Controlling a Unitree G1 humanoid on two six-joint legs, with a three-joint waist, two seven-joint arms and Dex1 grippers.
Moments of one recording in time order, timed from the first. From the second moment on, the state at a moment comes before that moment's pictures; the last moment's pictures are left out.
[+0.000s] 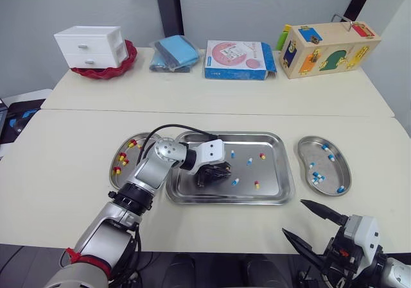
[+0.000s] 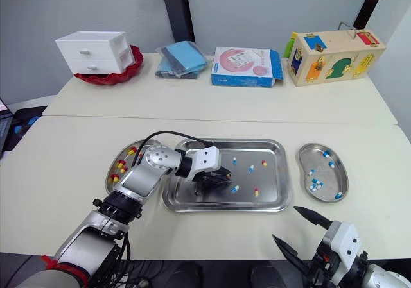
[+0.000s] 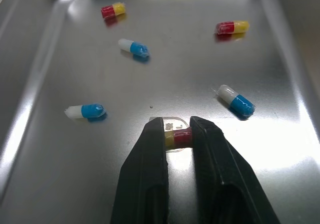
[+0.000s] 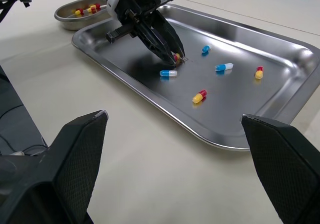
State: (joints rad) left arm -0.67 0.43 -0.40 0.30 0.04 0.14 -1.18; right arm 0.70 -0.52 -0.21 -0.65 0.43 0.01 0.83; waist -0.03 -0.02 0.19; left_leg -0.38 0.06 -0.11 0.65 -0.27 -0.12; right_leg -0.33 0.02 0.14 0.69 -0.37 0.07
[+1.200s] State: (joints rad) left arm -0.28 0.88 0.14 -0.09 -0.21 0.60 -1.01; right arm 0.49 -0.73 -0.19 -0.54 0.49 0.04 1.06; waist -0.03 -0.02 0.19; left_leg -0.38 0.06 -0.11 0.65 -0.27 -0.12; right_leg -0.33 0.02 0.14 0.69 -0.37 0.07
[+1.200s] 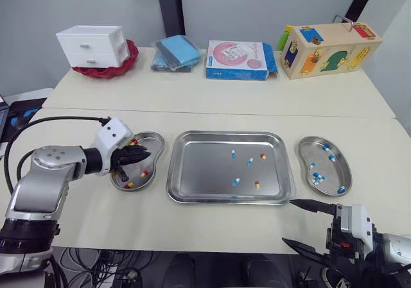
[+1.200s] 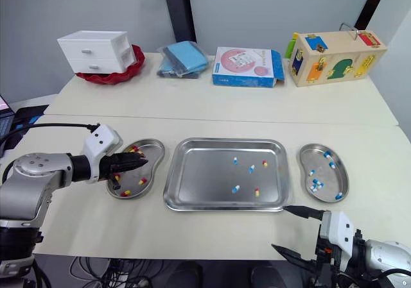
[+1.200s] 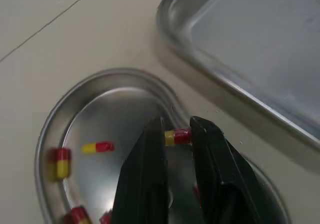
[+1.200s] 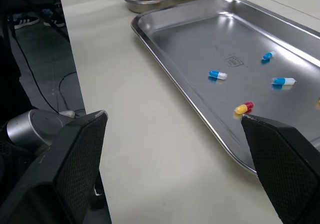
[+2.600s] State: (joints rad) left arm -0.32 1.04 0.24 0.25 -0.36 0.54 -1.15; right arm 0.54 -0.70 -0.29 -0.50 0.51 0.05 1.05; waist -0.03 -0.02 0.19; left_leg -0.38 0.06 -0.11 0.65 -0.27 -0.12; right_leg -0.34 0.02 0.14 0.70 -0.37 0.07
